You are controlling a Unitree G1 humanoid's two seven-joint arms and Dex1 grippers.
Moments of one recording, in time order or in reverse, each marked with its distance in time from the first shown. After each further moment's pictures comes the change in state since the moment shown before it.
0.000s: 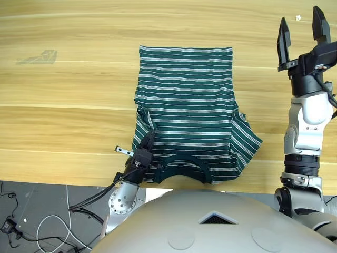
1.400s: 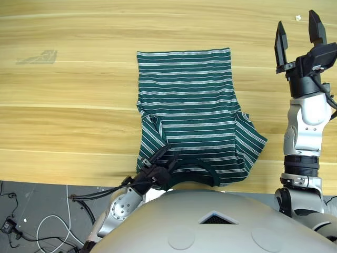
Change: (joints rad) left arm -0.033 0.261 -0.170 -0.003 0.091 -0.120 -0.042; right arm 0.008 0.000 0.005 0.002 0.000 0.016 0.012
